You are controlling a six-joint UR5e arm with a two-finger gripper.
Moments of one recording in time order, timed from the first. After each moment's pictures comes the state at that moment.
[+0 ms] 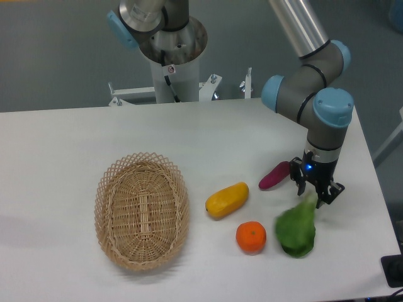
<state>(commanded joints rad) 2.77 -2.10 -1.70 -0.67 1.40 1.61</state>
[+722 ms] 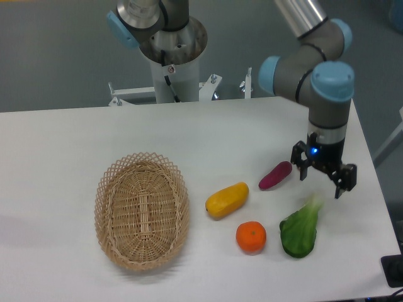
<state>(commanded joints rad) 2.79 -1.90 -1.68 -0.68 1.46 1.54</state>
